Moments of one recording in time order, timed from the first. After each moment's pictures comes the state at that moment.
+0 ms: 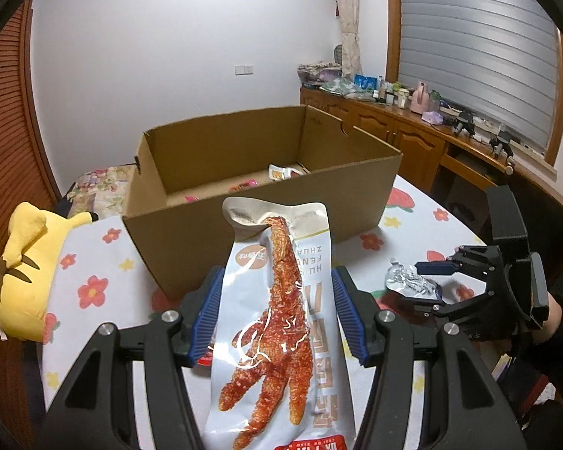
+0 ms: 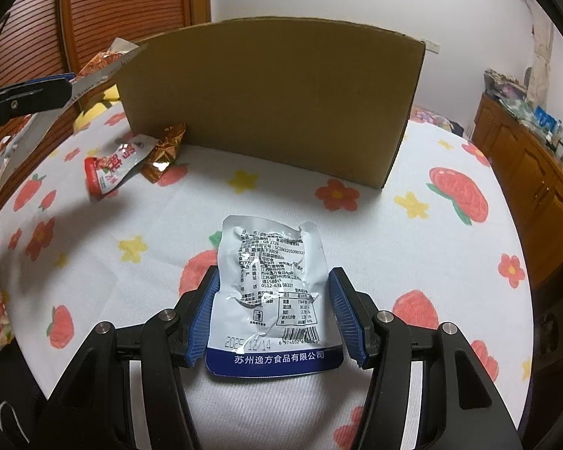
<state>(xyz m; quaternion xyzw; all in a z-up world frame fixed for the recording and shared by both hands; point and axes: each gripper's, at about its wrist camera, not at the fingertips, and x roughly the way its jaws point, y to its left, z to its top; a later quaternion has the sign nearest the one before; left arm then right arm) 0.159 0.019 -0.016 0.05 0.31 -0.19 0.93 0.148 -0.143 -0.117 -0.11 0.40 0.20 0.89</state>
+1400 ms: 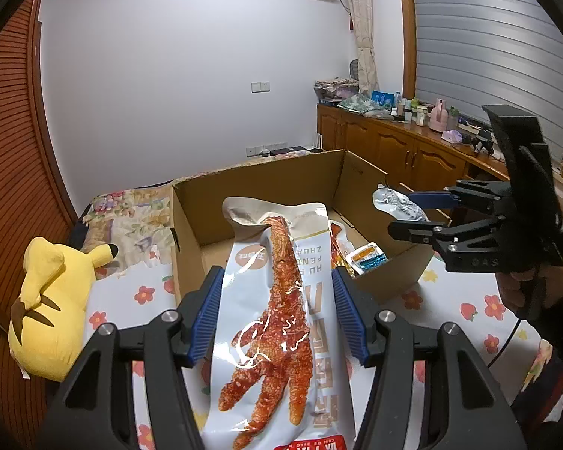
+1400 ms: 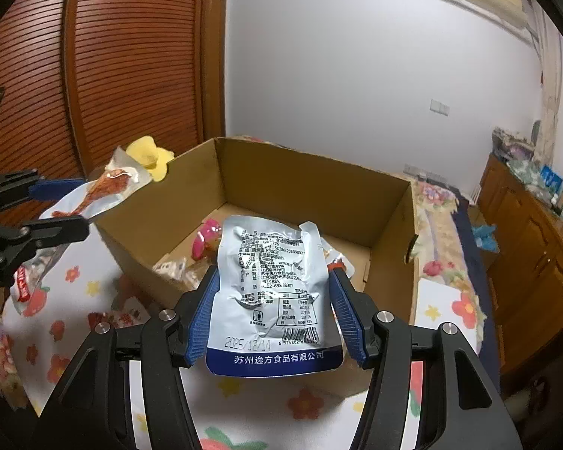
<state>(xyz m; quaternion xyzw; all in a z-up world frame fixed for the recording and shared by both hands) 0.211 0.030 0.016 0.05 0.28 -0.16 0.94 0.247 -0.109 -0.001 -0.12 0.31 0.23 0.92</state>
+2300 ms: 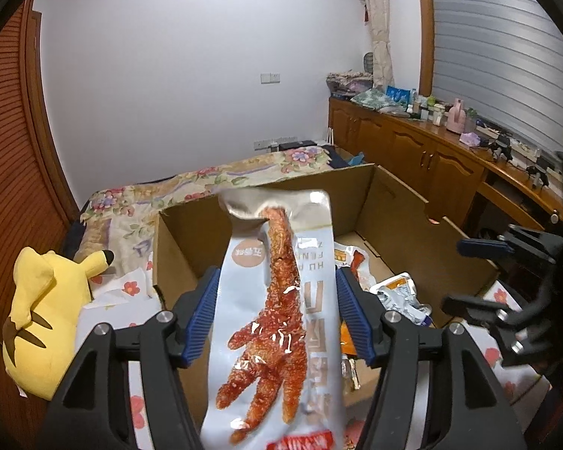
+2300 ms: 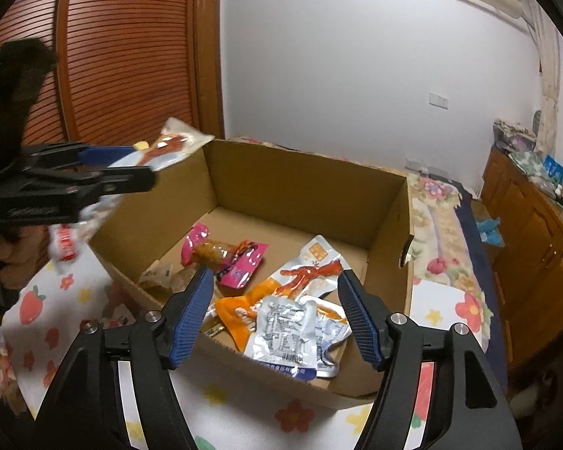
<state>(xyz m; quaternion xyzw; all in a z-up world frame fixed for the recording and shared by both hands) 0.282 0.013 0.010 0.04 0.31 -0.14 0.94 0.263 -0.117 -0.008 -0.10 0.31 0.24 0.92</state>
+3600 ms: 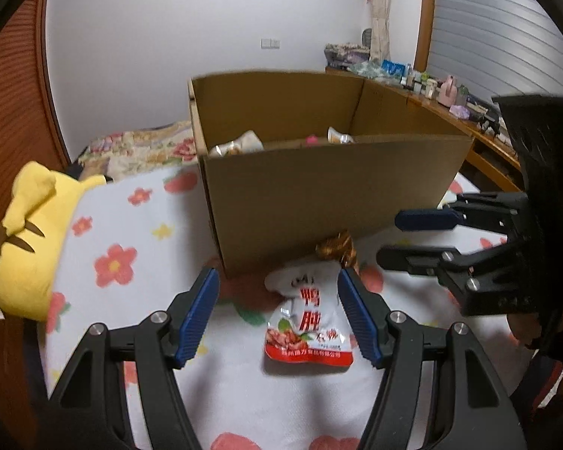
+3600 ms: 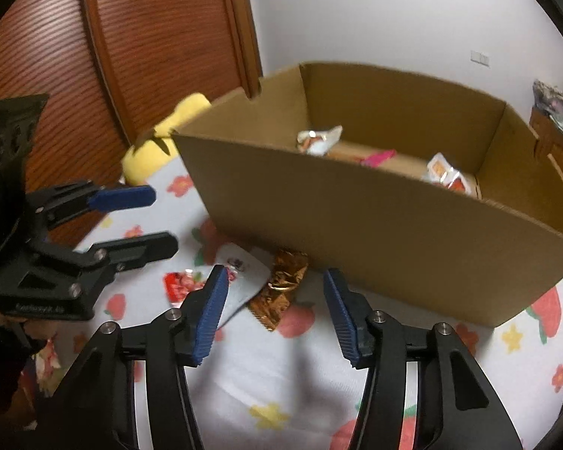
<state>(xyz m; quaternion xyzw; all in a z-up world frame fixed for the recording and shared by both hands) 0.182 0.071 -0.078 0.02 0.37 -0.16 0.92 0.206 -0.032 -0.075 -0.07 0.39 0.29 0.87</state>
